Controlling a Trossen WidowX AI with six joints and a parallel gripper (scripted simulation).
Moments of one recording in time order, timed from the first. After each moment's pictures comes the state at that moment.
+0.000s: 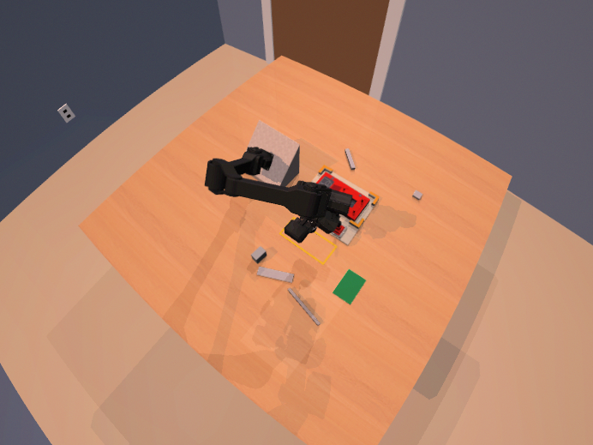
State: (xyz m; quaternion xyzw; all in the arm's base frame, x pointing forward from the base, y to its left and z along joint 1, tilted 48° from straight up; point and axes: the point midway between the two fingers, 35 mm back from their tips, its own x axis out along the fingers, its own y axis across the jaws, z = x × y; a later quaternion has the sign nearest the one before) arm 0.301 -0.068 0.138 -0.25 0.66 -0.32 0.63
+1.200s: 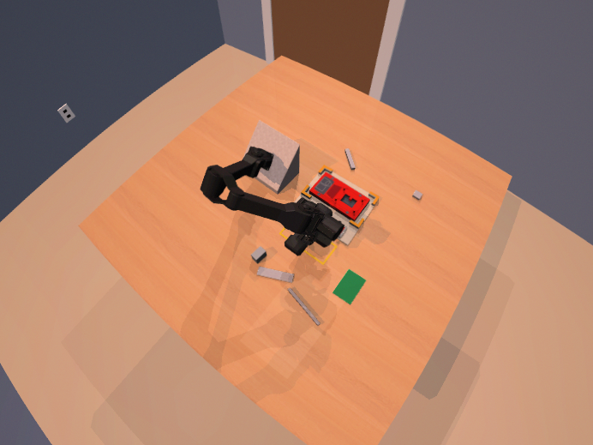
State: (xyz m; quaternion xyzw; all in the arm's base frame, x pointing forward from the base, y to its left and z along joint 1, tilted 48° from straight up) arm 0.291 -0.143 0.073 -0.25 0.66 -0.32 0.63
